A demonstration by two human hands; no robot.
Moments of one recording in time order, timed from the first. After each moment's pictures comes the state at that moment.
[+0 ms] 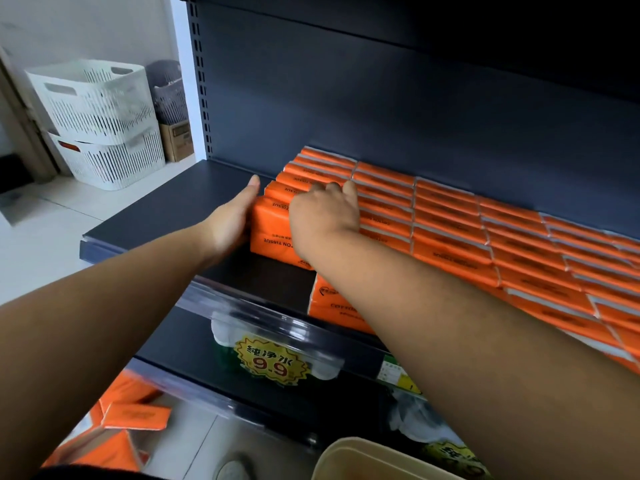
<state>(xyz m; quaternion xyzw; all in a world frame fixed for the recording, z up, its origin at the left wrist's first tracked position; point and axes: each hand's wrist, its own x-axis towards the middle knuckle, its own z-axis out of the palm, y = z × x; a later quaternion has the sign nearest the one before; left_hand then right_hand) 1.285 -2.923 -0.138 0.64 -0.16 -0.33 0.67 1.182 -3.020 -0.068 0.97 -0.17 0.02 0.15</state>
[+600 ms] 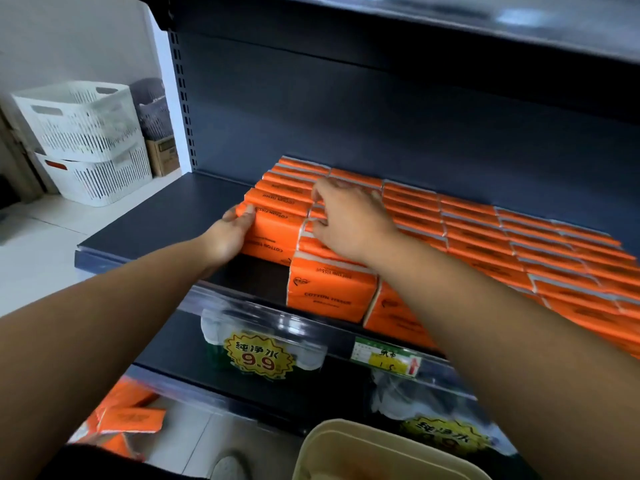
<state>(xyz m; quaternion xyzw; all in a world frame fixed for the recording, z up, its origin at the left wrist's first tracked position) 1.252 -2.929 -0.131 0.79 -0.18 -0.20 0.55 1.119 -3.072 -0.049 0.98 -0.12 0.13 0.00</state>
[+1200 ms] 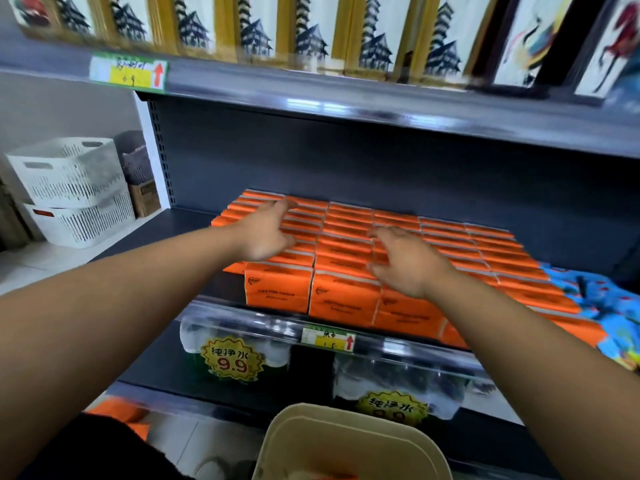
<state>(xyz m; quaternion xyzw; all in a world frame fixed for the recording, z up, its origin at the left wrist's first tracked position) 1.126 -2.974 -0.021 0.87 -0.43 -0.06 0.24 0.949 -3.150 -0.030 0.97 -0.22 0.06 -0.03</state>
